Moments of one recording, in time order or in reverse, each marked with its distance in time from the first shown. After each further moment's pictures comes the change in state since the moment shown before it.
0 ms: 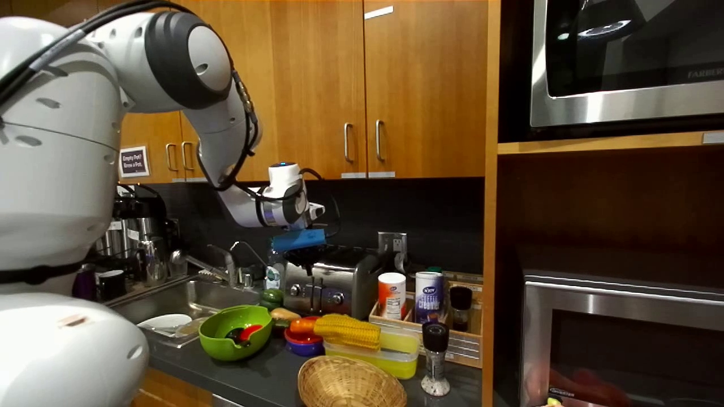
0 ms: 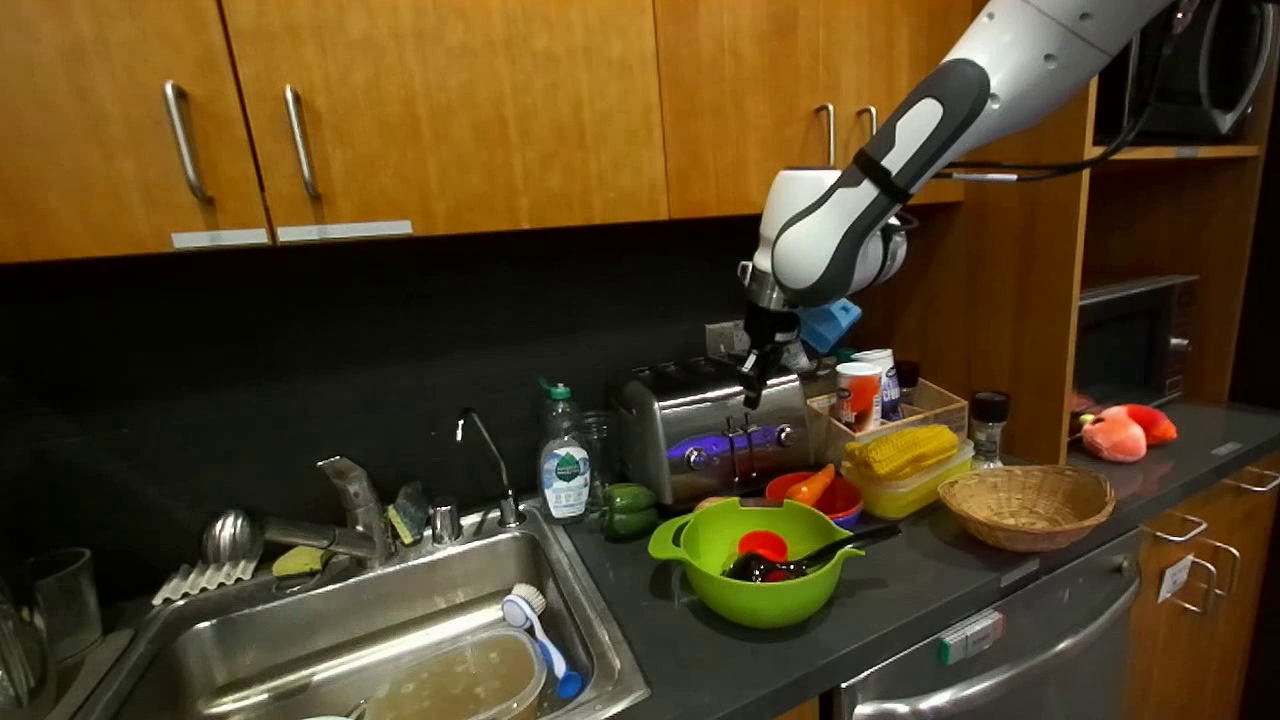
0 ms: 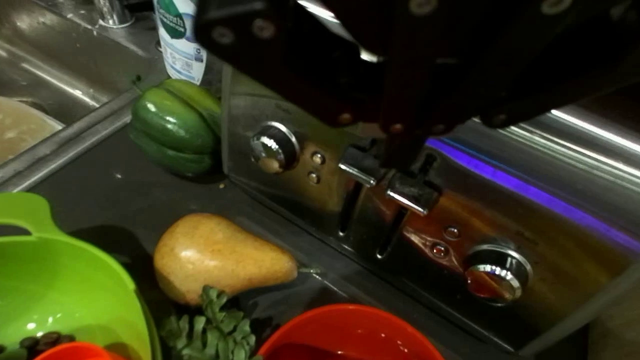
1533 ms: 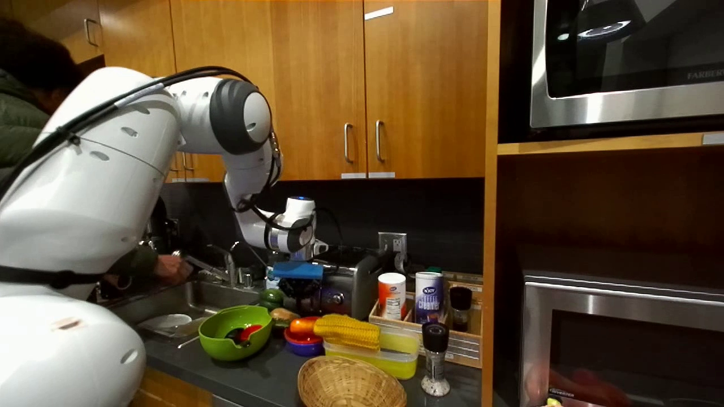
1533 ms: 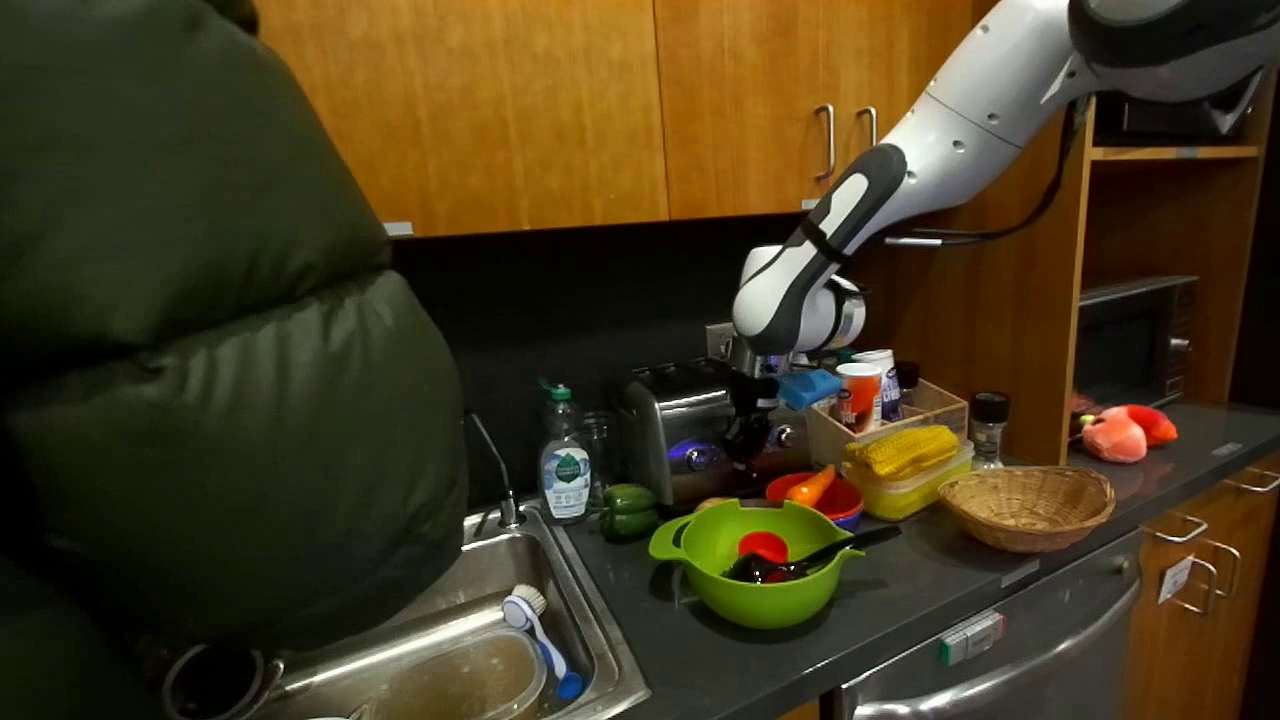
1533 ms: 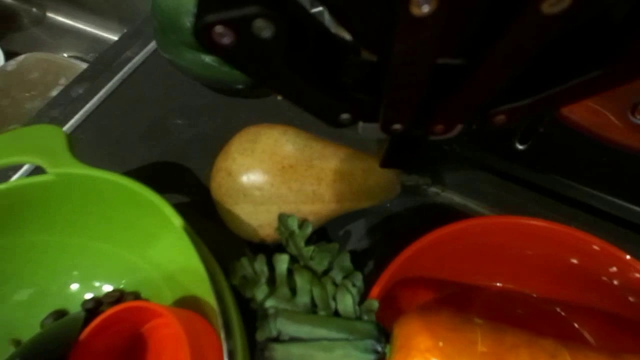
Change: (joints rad) arm -0.049 0.251 0.083 0.151 0.176 -0.126 -0.082
